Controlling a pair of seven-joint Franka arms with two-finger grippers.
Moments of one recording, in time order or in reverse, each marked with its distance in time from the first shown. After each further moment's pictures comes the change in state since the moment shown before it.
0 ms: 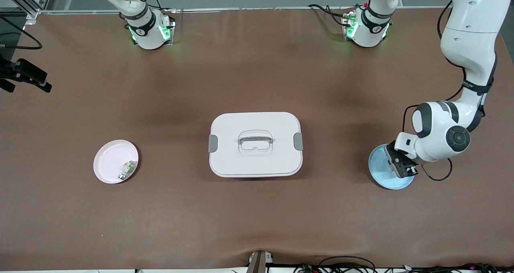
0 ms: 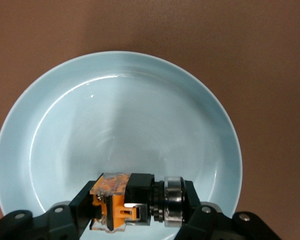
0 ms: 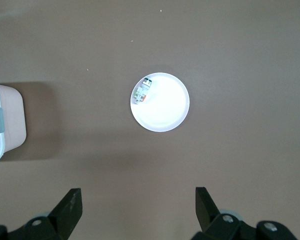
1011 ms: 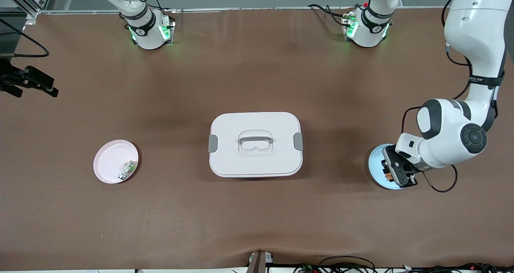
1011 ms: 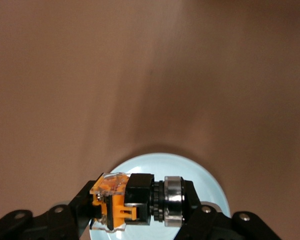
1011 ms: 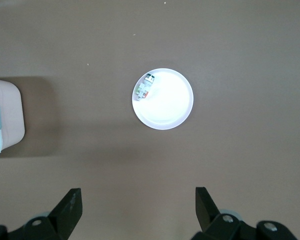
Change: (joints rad) left arm -0.003 -0.068 -0.122 0.194 -0.087 -0.206 0.001; right arm 0.011 0.035 0.012 -0.001 0.003 0.000 0.000
